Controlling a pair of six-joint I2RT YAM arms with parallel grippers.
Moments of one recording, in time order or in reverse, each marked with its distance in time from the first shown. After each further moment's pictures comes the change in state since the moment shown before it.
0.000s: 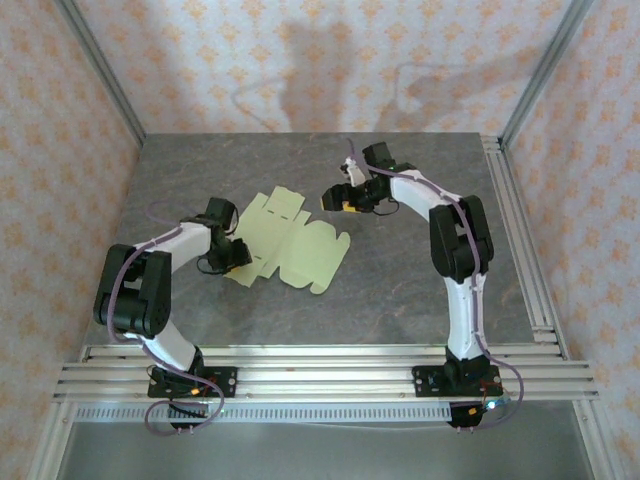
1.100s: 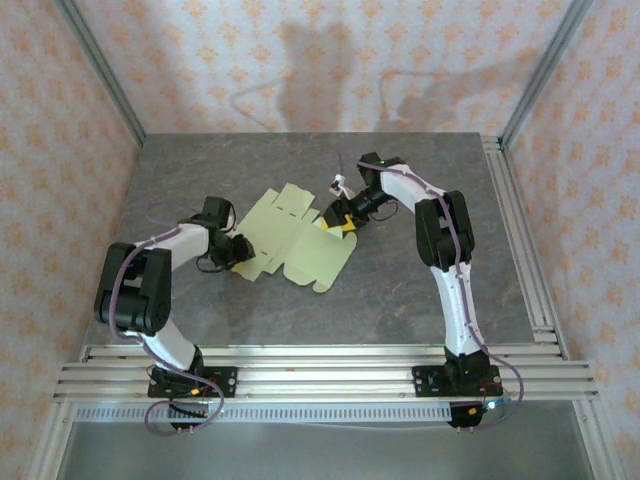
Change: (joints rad) left arm 0.025 0.021 -0.008 0.101 0.093 0.008; right arm 0.000 0.195 0.229 -0.465 -0.254 -0.358
